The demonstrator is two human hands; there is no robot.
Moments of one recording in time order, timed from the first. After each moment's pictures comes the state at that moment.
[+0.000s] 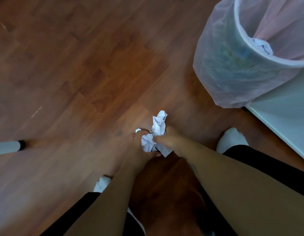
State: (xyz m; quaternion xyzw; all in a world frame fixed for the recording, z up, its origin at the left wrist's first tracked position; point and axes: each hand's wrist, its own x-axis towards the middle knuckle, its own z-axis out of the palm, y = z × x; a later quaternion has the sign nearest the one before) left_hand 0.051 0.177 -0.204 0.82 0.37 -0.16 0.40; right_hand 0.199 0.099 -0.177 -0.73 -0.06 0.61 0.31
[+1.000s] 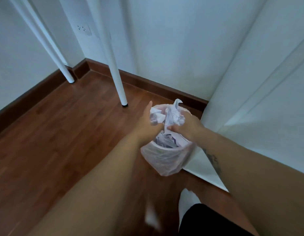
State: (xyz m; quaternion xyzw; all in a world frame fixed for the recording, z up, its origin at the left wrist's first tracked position) left_hand 0.365 0.187 0.092 0.80 0.18 -0.06 0.57; right_hand 0.450 0.034 0.078 -0.92 -0.10 0.21 0.33
